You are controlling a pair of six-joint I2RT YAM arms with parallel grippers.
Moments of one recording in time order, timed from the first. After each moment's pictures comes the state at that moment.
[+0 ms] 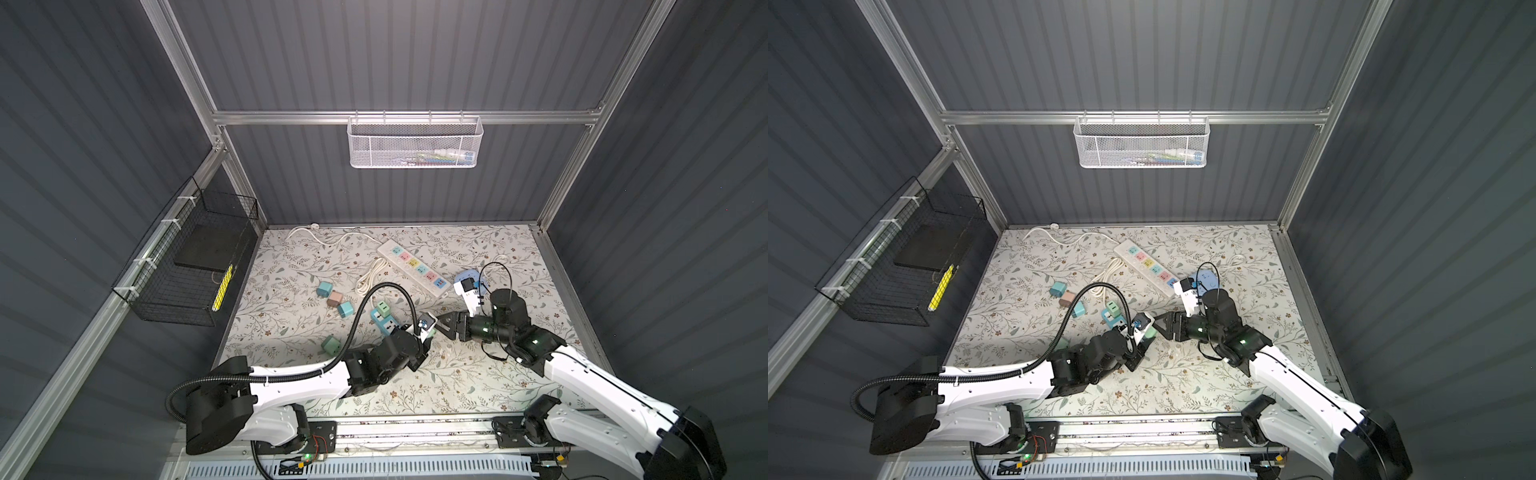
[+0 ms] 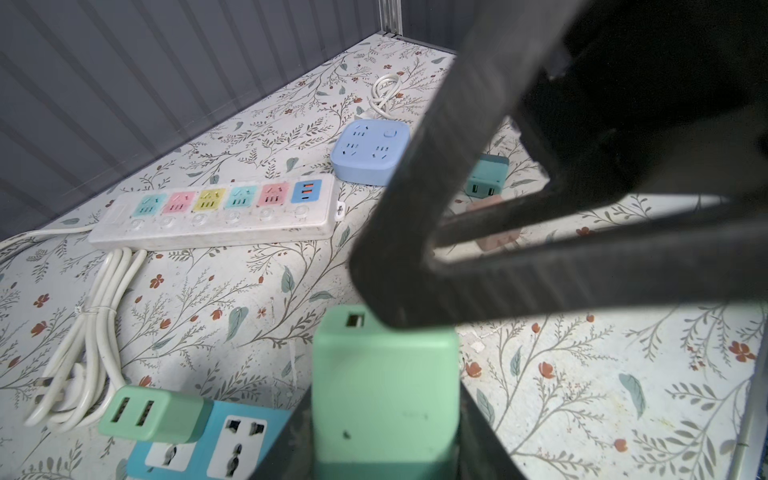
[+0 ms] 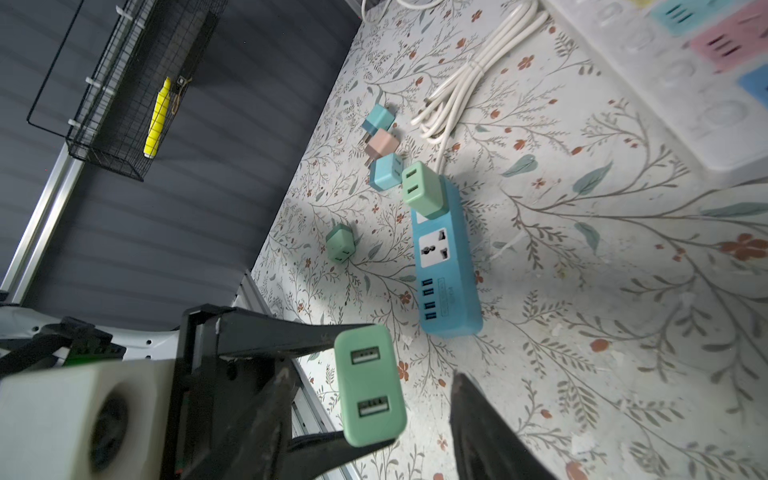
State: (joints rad) left arm -1.22 1.31 0.67 0.14 -0.39 -0.07; right arm 0.59 1.00 0.60 -0.09 -0.51 0.61
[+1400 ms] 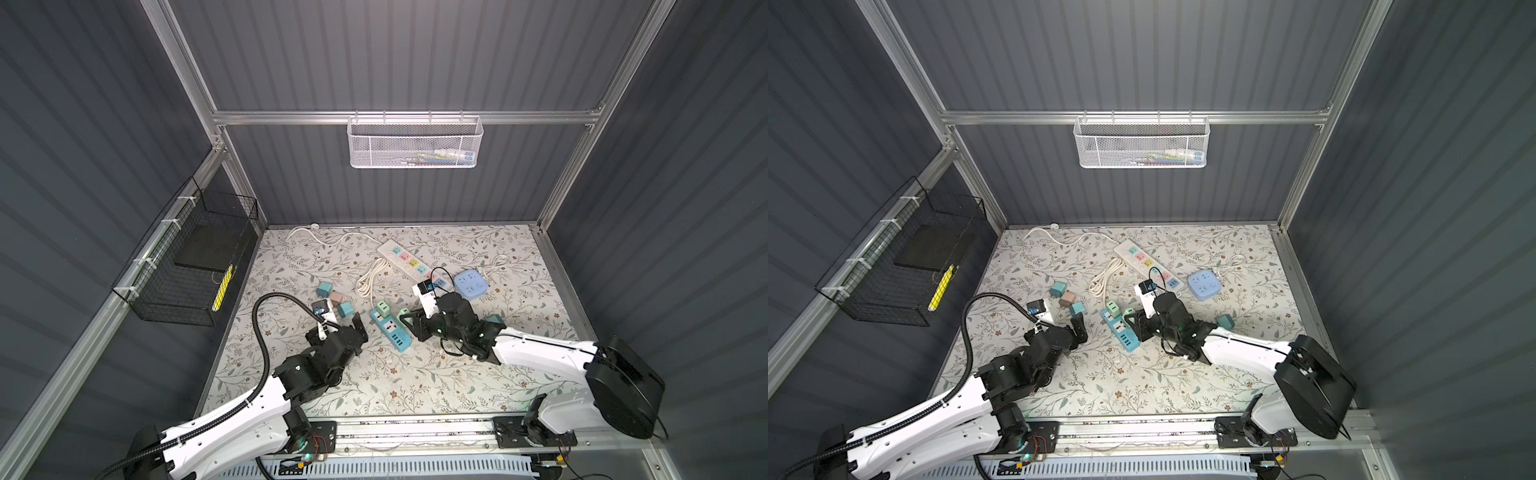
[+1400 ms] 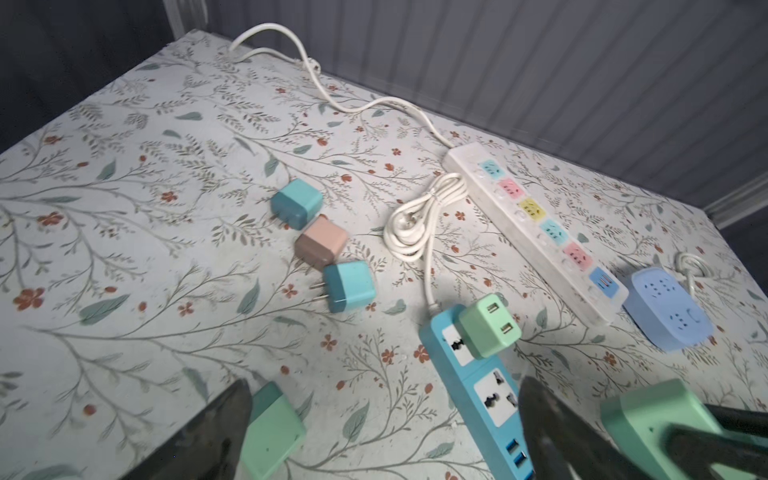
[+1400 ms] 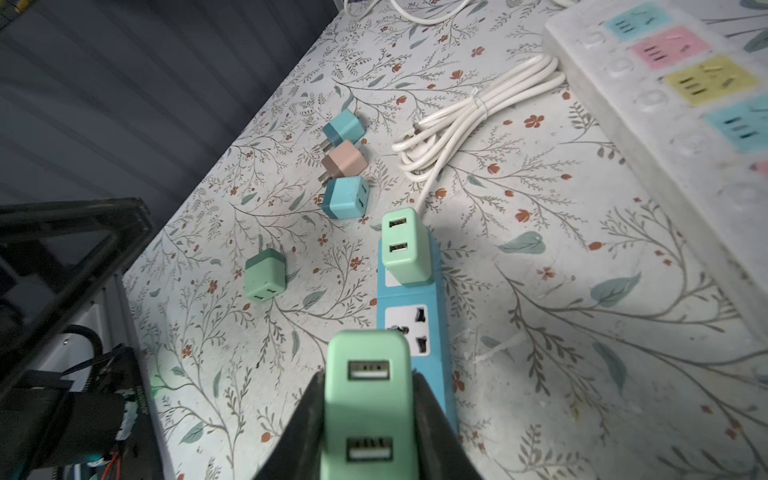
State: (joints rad) left arm -0.96 0.77 0.54 -0.46 -0.80 -0.86; right arm 0.85 1.45 0.72 0.24 -0.10 0.40
